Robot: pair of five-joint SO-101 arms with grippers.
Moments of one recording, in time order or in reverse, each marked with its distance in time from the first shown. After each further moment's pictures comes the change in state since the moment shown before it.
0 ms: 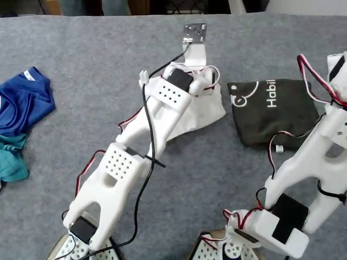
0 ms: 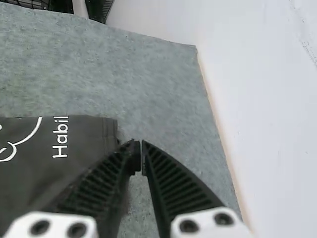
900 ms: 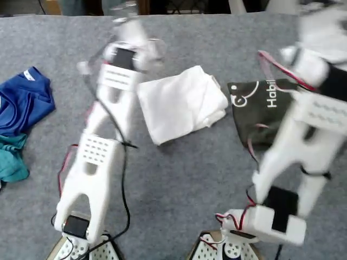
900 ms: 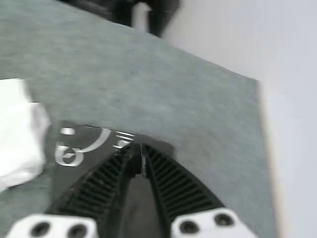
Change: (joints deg) left arm -22.3 6.1 -22.4 25.8 5.5; right arm -17.3 5.6 4.7 -1.8 0.4
